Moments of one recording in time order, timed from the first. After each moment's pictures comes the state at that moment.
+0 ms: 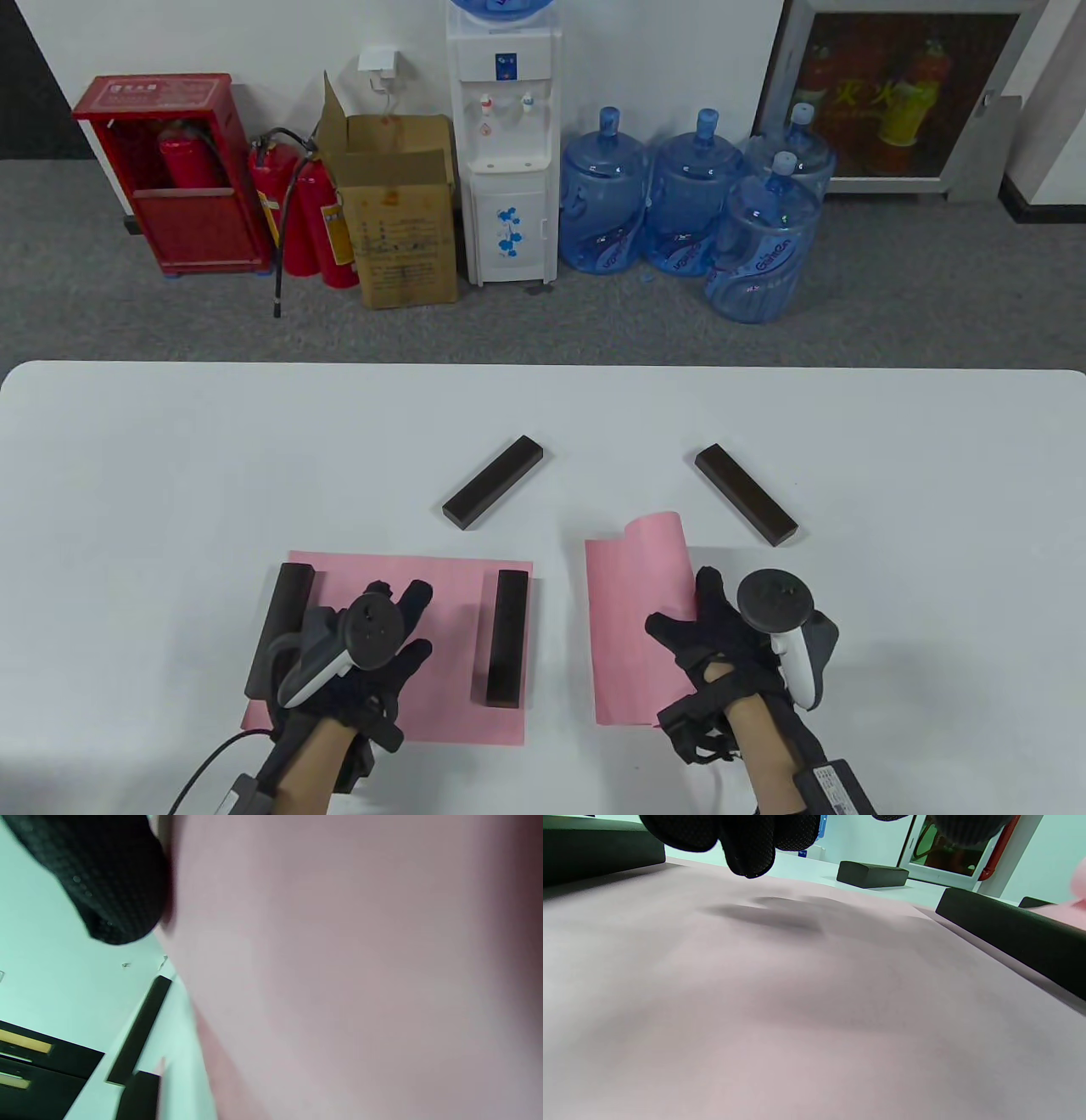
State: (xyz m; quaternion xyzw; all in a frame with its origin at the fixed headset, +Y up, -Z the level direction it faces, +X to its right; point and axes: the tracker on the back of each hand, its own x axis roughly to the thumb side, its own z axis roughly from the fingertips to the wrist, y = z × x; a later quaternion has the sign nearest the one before) left_hand -0.227 -0.757 -0.306 -0.13 -0.05 0.08 0.99; right_hand 0.187 -0.762 -0.310 -0.16 0.11 0.88 0.44
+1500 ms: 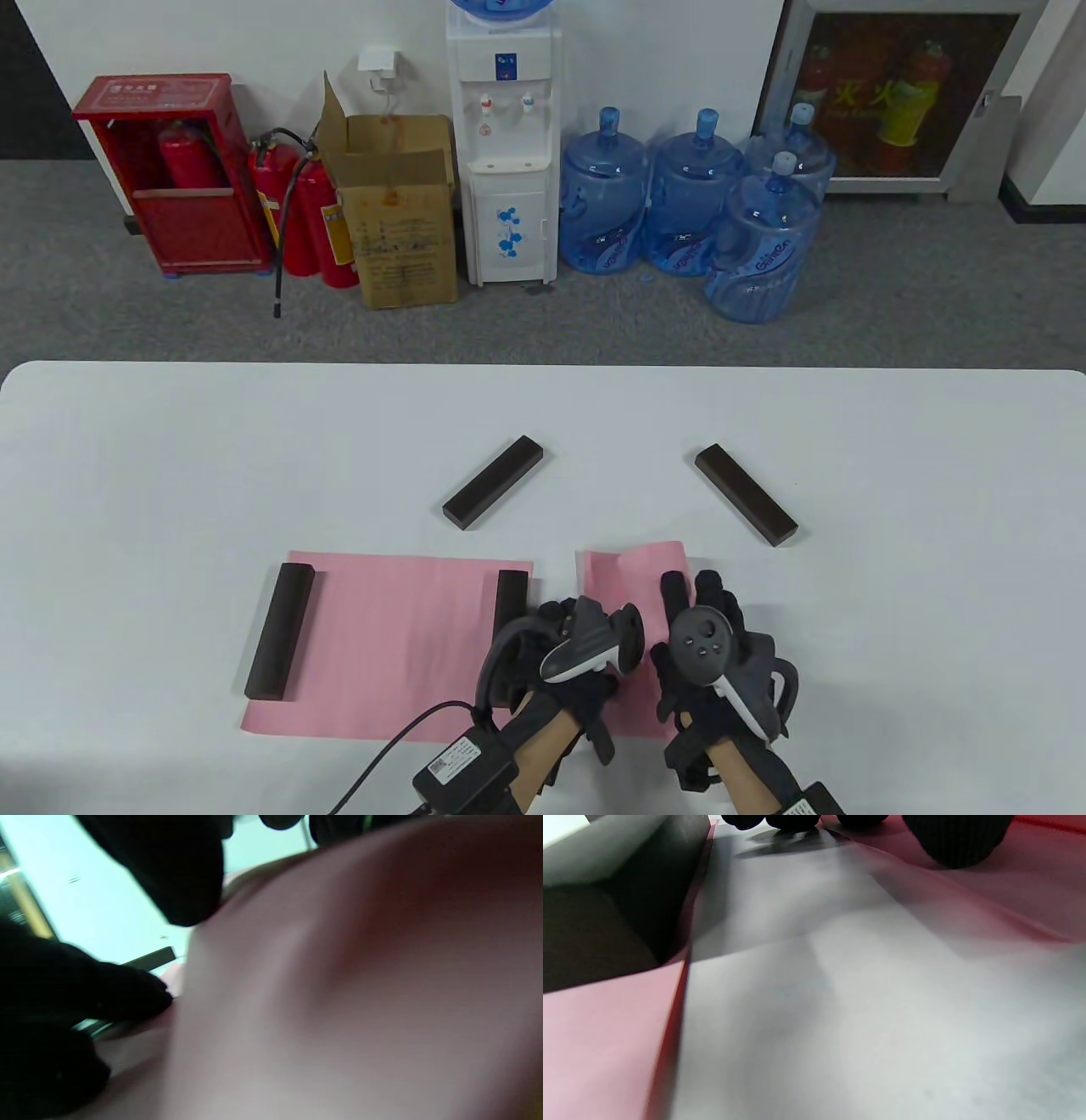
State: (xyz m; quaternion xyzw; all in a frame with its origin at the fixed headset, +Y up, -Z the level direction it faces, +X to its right) left_hand 0.001 -0.774 -0.313 -0.24 -0.12 -0.08 0.96; right_hand 0.141 -0.750 -0.286 -0.01 -0.02 0.99 0.15
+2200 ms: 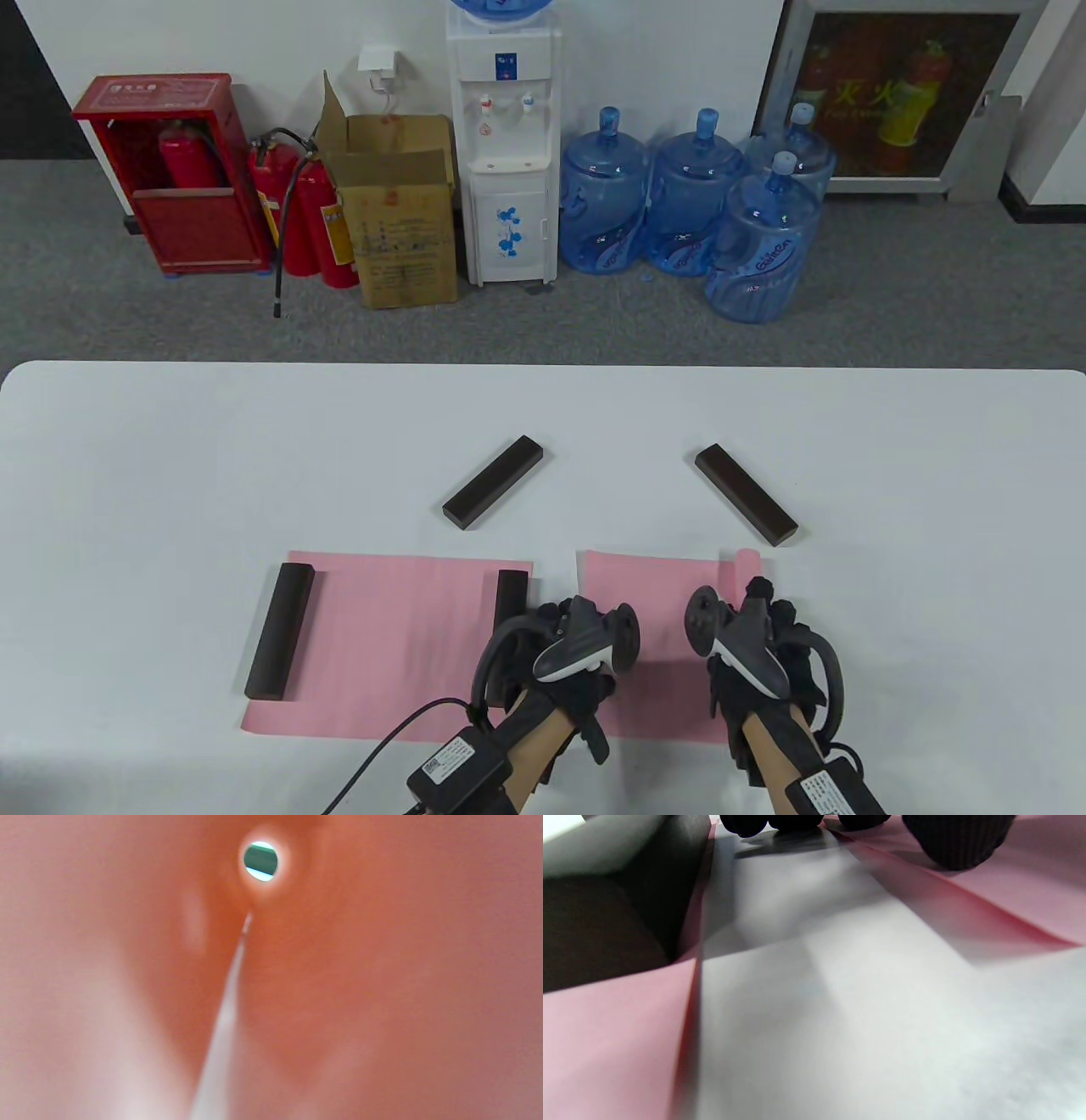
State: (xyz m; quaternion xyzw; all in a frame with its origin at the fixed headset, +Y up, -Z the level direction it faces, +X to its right) left_hand -0.003 -0.773 -0.313 -0.24 -0.13 -0.08 0.96; right_hand 0.192 -0.765 -0.315 -0.13 0.11 0.98 -0.08
